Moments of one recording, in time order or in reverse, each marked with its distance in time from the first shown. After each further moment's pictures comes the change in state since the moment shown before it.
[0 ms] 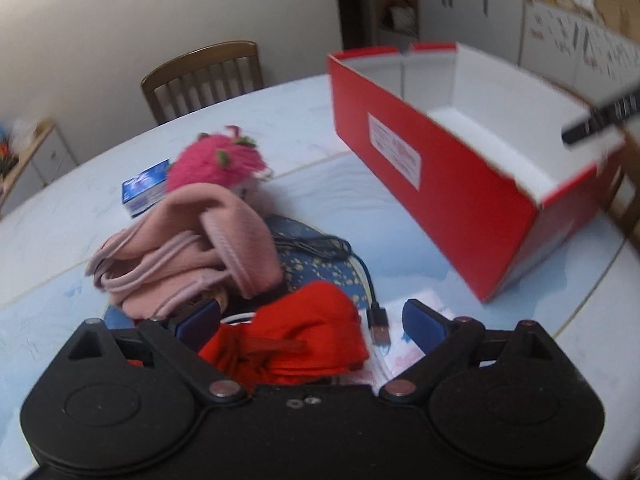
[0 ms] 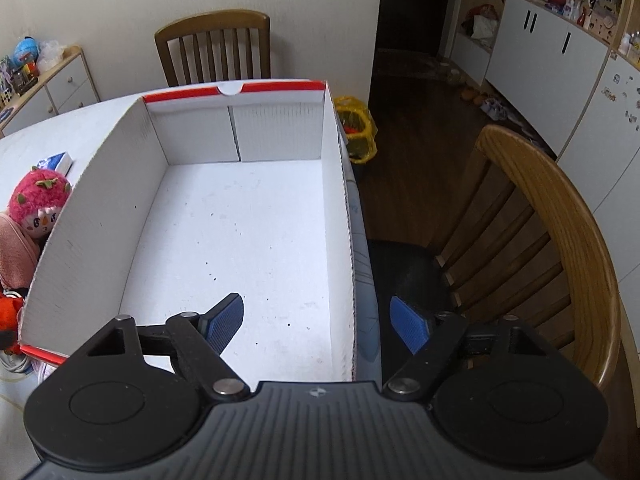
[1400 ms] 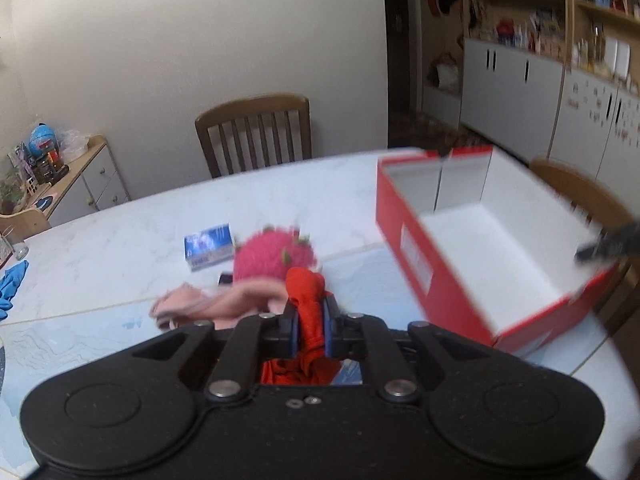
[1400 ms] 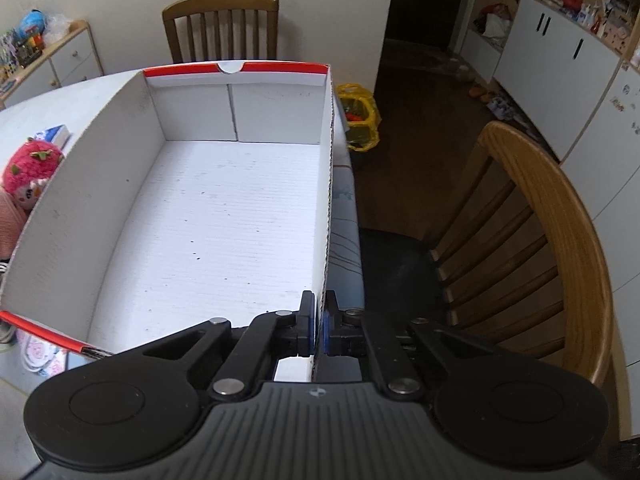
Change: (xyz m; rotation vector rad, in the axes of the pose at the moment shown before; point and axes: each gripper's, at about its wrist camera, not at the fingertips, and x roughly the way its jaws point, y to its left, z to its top) left arm -0.085 0.027 0.052 -0.189 -0.147 0.069; right arm 0.004 -0.011 0.000 -0.058 0.042 0.009
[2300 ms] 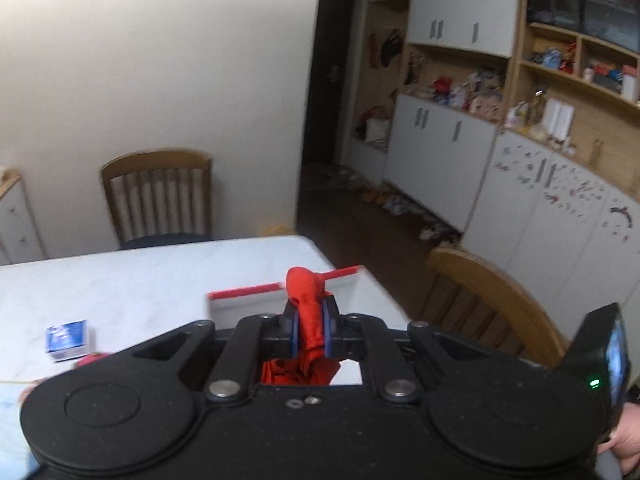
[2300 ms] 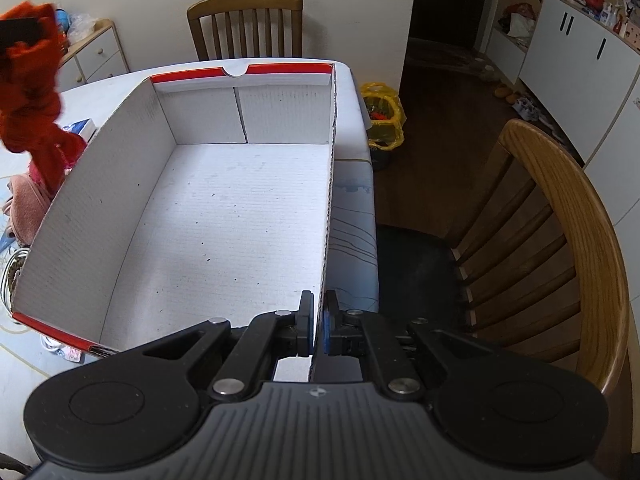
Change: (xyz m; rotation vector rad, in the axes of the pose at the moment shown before) left arm 0.027 -0.119 0.095 -0.043 -0.143 -0.256; right arm -0.005 -0.010 -0.003 -0.031 0.002 0.076
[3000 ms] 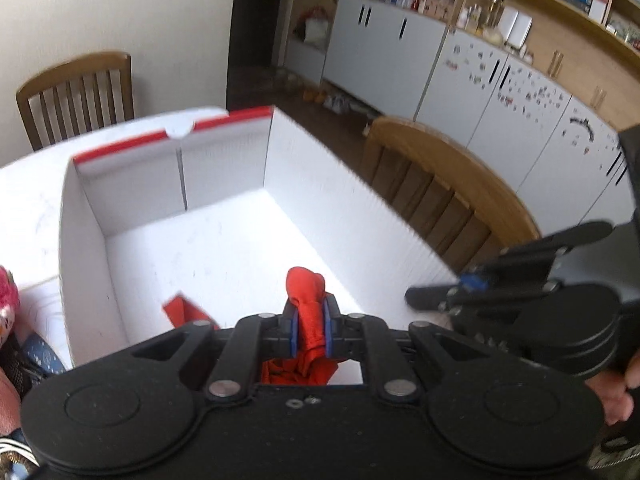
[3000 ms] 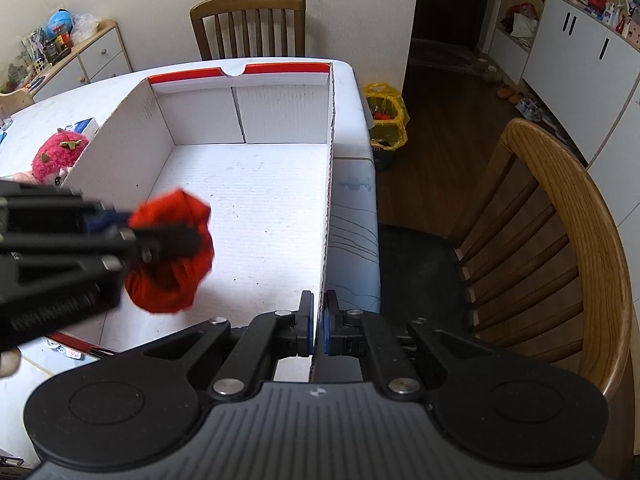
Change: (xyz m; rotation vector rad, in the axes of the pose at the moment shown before) left arm 0.103 -0.024 -0.085 0.057 0.335 -0.175; right arm 0.004 -0.010 -0.001 -0.001 -0.002 0.010
